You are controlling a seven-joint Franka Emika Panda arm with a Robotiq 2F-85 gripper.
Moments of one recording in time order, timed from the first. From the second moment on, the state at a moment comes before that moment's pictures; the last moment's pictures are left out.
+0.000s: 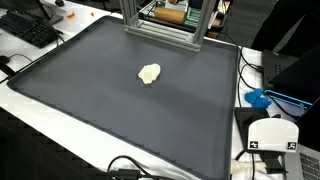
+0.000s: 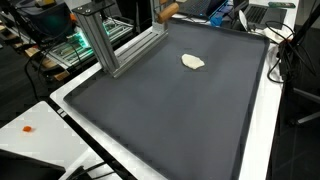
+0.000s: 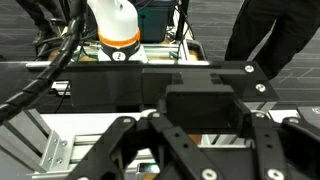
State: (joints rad) arm 0.10 0.41 0.03 -1.49 0.24 0.86 0.22
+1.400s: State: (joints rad) arm 0.13 0.34 0.08 -1.72 0.26 0.84 0.22
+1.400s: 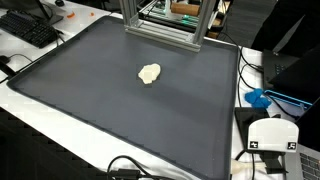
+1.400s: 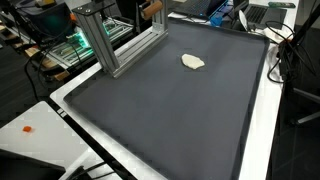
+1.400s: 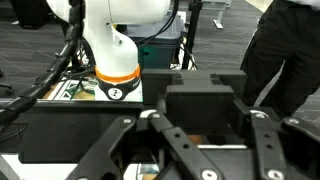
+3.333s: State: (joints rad) arm 0.16 0.29 0.08 -1.69 0.19 0.97 0.21
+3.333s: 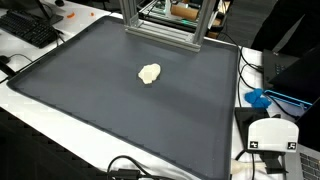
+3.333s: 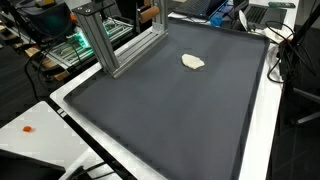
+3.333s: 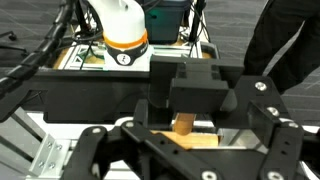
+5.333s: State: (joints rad) arm 0.15 0.08 0.07 -1.95 0.06 1.99 0.23
